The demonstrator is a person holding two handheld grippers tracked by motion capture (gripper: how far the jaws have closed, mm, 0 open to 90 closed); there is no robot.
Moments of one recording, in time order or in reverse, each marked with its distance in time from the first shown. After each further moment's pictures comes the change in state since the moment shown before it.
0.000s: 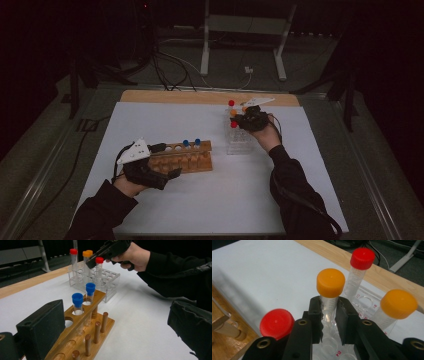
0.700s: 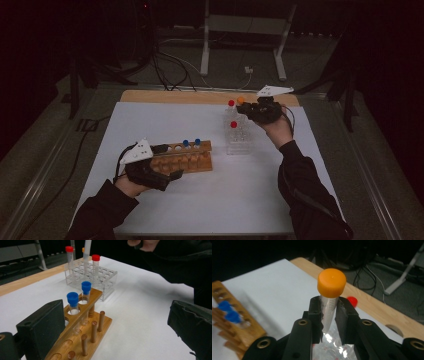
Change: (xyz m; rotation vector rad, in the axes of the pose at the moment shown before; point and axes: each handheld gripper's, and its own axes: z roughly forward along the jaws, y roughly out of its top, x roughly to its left) left arm -0.003 0.001 0.004 0.022 -0.020 0.008; right arm 0.013 0.036 -0.065 -0.144 0.012 -0.042
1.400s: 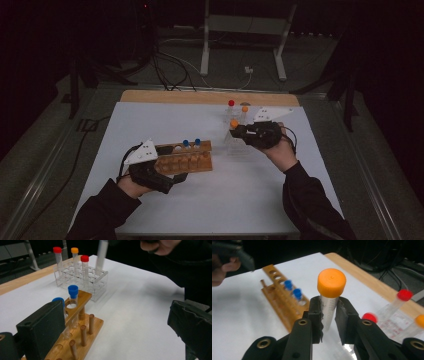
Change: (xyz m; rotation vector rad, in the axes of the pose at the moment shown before) left arm -0.010 0.009 0.004 0.016 -0.049 0.025; right arm 0.065 -0.021 -0.034 0.024 0.155 -0.092
